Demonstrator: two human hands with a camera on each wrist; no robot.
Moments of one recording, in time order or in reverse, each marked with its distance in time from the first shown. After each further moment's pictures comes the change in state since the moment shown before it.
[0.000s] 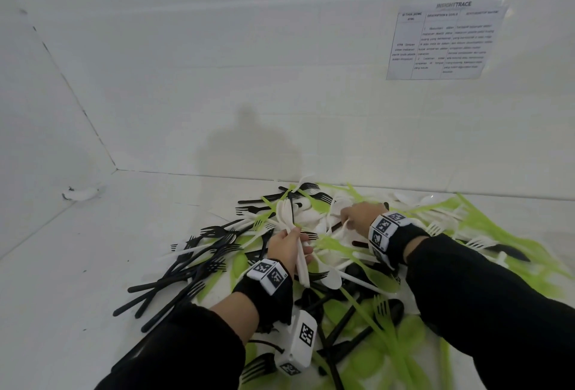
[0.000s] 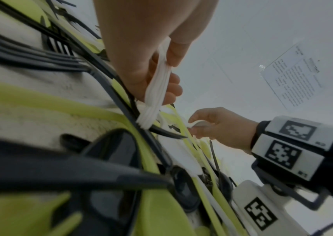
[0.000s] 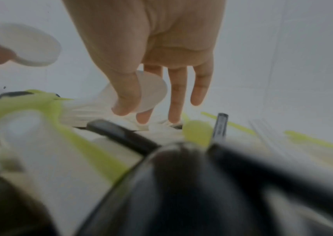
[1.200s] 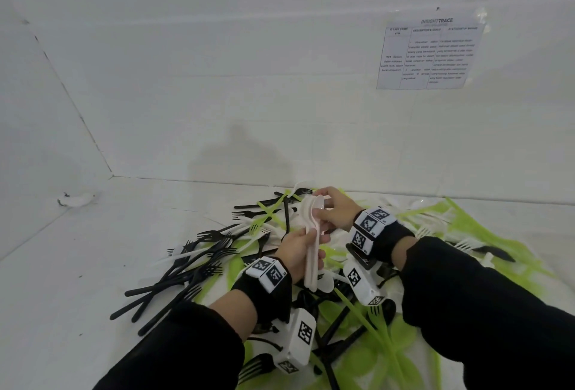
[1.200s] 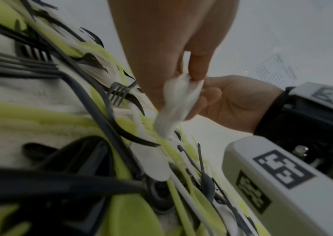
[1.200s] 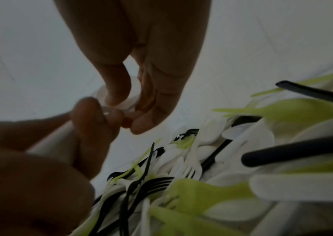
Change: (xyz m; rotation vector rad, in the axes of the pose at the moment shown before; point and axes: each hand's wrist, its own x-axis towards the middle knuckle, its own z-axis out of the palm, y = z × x) left_hand -0.019 0.010 0.014 -0.031 -0.391 -0.078; right_hand -0.015 -0.042 -0.019 1.214 0.112 -0.083
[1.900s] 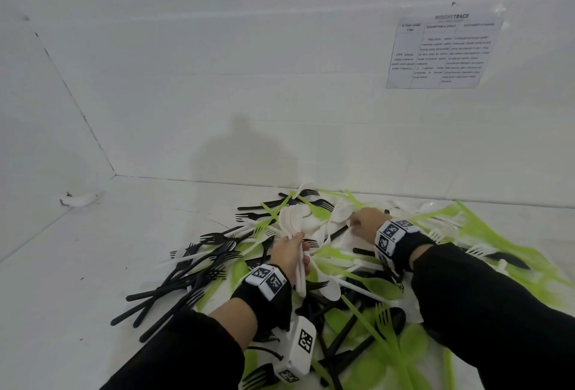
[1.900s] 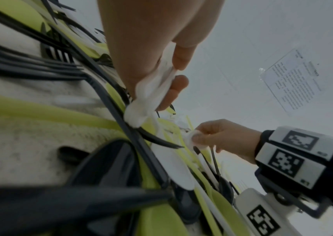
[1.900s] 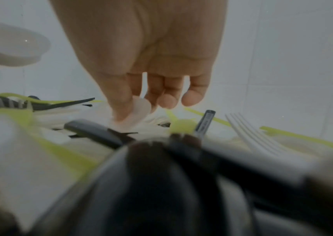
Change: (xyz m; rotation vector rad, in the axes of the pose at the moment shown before) left_hand 0.023 -0.006 -0.025 0.016 0.307 0.012; right_hand 0.015 0.043 -0.040 -1.036 0.007 0.146
